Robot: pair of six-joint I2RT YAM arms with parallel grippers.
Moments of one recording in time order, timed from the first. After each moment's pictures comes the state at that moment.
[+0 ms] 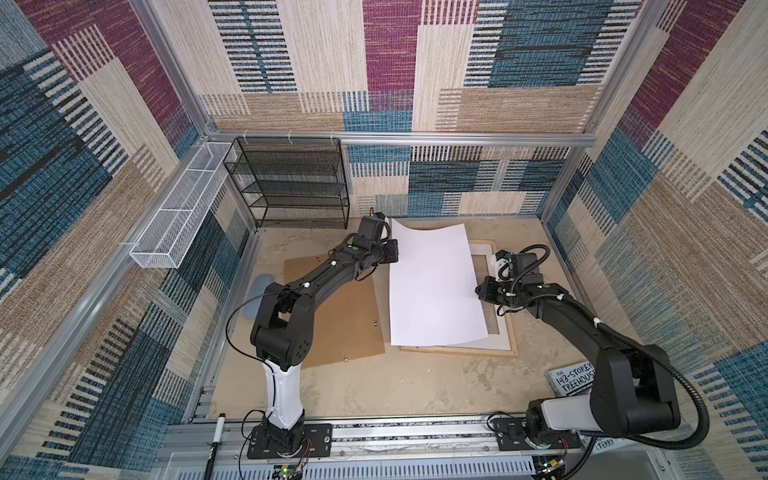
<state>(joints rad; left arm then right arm) -0.48 1.97 1.56 -0.27 0.14 -0.44 0.10 1.37 0.86 -0.37 -0.33 0.36</state>
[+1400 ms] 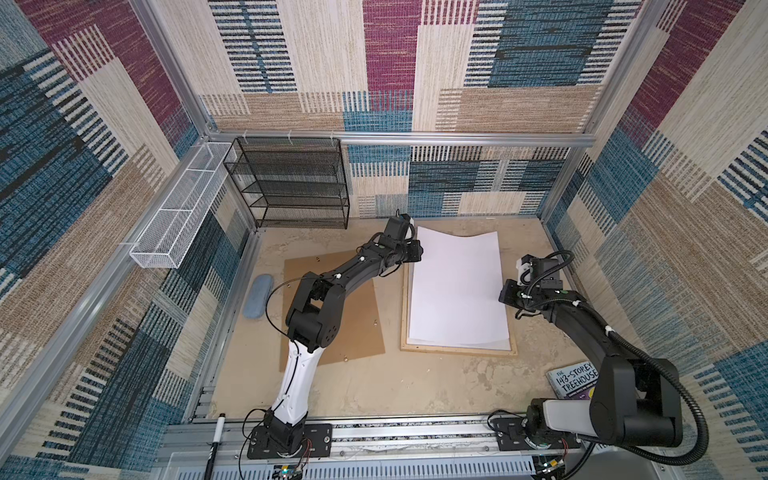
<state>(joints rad) -0.56 2.23 1.81 -0.24 0.19 -0.47 -0.06 1.32 0.81 -0.39 -0.22 0.31</state>
